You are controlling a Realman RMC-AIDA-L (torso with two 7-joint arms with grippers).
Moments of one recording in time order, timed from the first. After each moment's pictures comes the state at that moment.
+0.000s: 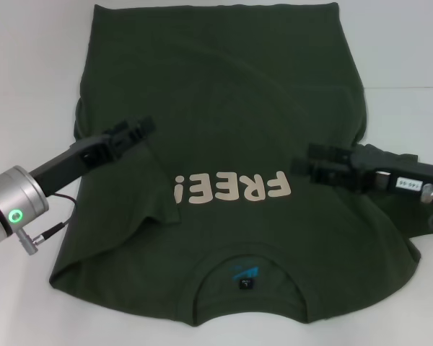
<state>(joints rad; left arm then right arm) -0.55 -2.16 0.41 0.47 1.78 1.29 -1.54 0.56 2.07 -0.66 -0.57 -1.85 -1.53 1.63</state>
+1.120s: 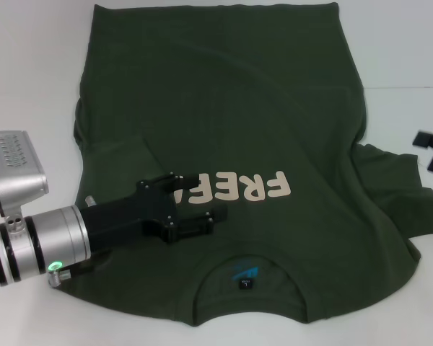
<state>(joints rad) -0.53 -2.17 0.72 0.49 1.83 1.40 -1.18 0.46 1.93 -0.58 -0.60 -1.93 -1.31 2.30</state>
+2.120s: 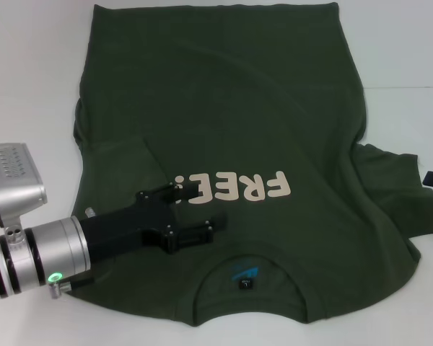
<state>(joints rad) -0.51 -2.17 0.71 0.46 1.83 1.40 -1.19 0.42 1.96 -0.57 -0.69 -2.13 -1.27 2.41</state>
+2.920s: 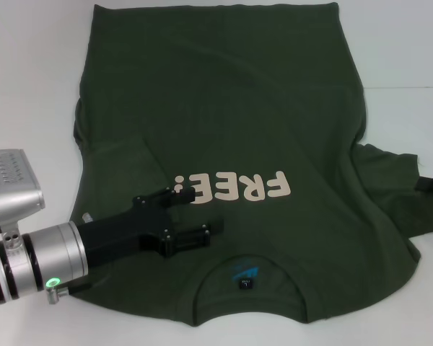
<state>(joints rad) -0.50 -2.17 0.71 0.46 1.83 1.40 -1.19 0.44 1.98 -0.55 -0.63 -2.11 -1.23 2.33</state>
